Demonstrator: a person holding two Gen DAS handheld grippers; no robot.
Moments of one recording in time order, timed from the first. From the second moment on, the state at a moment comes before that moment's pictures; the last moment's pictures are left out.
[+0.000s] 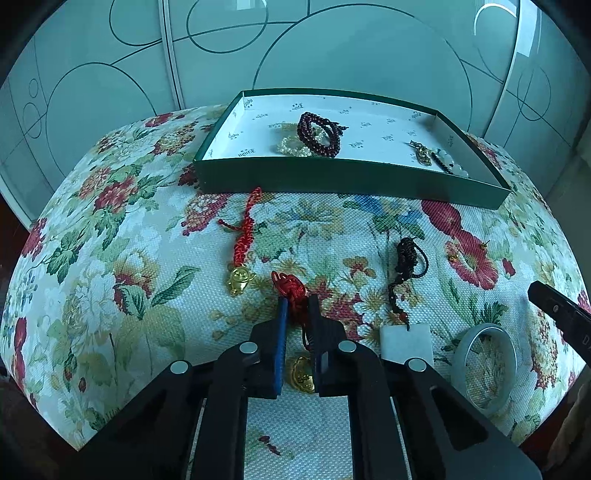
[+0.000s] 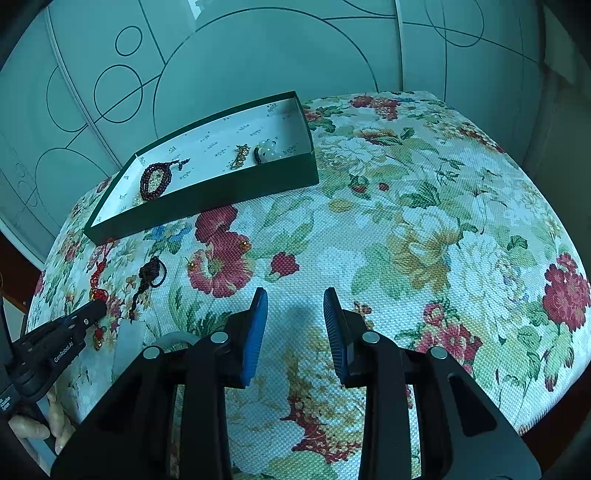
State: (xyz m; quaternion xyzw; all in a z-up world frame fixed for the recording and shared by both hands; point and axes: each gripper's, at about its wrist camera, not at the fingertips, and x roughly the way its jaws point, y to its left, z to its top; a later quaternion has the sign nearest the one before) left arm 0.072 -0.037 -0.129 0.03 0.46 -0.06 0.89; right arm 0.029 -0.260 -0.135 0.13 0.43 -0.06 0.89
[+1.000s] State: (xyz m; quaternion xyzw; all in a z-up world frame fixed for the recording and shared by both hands) left arm 0.075 0.008 -0.126 -0.02 0.45 -0.06 0.89; right arm 0.089 -0.225 -0.145 0.04 0.43 -0.06 0.90
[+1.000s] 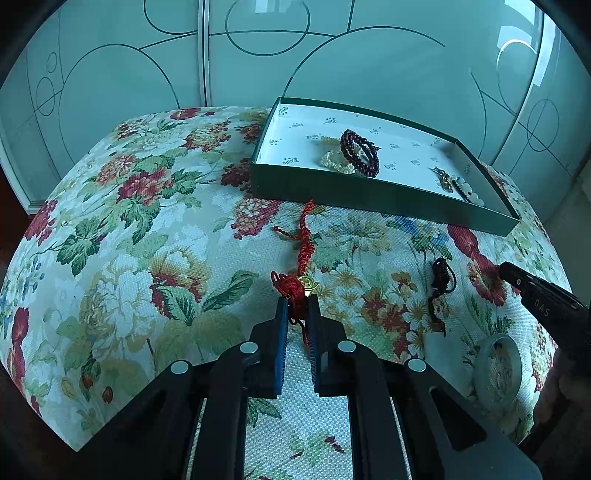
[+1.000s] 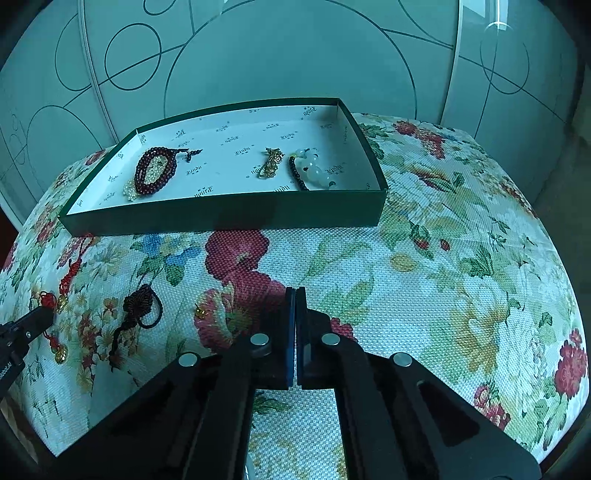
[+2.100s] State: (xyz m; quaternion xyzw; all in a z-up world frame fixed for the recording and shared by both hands) left arm 0.072 0.013 -0.132 -0.02 0.45 -0.07 0.89; right arm 0.094 -0.229 -0.144 0.07 0.43 -0.04 0.90
